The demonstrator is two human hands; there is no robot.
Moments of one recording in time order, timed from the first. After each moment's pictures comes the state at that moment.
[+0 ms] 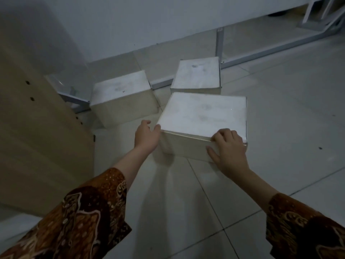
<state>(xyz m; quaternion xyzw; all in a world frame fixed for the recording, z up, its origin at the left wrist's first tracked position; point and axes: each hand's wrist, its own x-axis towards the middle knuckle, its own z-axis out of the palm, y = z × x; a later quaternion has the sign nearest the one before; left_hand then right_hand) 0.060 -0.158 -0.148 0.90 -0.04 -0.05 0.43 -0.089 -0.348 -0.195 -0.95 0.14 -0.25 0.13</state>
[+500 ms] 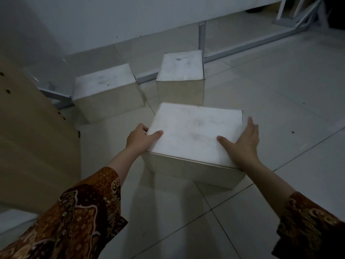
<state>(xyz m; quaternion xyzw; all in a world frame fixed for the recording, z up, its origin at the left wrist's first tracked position) 0.038 -0.150 -0.166 0.93 -0.09 -0.12 0.34 -0.145 -0.366 -0.172 -0.78 0.44 -0.14 0.43</state>
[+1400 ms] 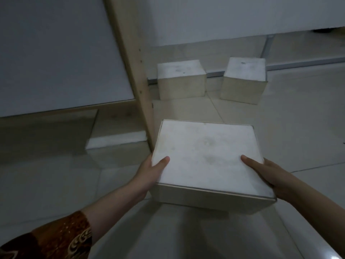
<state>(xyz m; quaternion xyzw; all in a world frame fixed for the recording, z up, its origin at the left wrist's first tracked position) -0.176 0.122 -0.111 0.75 0.02 -0.21 0.62 -0.257 -0.161 -0.093 -0.66 0.30 0.08 0.69</state>
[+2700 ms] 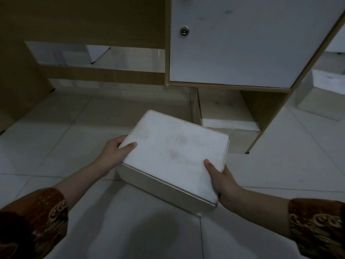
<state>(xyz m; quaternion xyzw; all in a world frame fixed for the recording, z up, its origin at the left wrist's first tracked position) -0.146 0.589 -0.130 0.82 0.05 -0.03 0.57 -0.216 0.311 -0.145 -0.61 0.25 0.07 0.74</state>
